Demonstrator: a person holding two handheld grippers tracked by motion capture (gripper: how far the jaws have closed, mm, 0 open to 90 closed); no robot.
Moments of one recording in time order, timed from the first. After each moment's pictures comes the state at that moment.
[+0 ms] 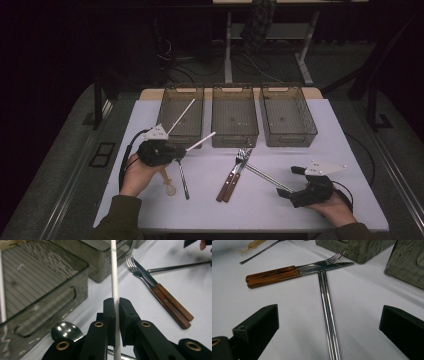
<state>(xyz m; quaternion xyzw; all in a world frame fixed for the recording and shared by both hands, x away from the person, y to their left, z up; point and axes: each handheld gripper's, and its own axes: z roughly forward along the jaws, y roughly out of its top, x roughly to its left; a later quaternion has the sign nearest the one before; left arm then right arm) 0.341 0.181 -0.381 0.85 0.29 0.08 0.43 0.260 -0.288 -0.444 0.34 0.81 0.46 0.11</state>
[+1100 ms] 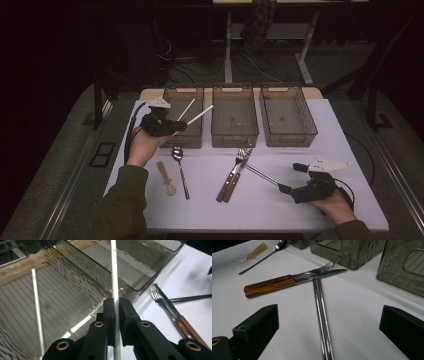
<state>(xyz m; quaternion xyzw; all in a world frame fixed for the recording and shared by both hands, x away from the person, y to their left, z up) 0.406 0.174 -0.347 0.84 0.34 0.09 0.42 0.265 -0.293 -0.441 0.36 0.79 0.48 0.11</state>
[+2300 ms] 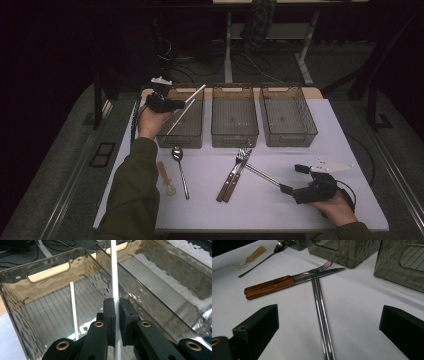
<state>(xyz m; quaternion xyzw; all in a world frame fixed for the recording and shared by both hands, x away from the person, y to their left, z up) 0.488 0.175 -0.350 0.81 0.41 0.12 0.41 0.261 -0.297 -0.442 0.37 0.78 0.49 0.11</state>
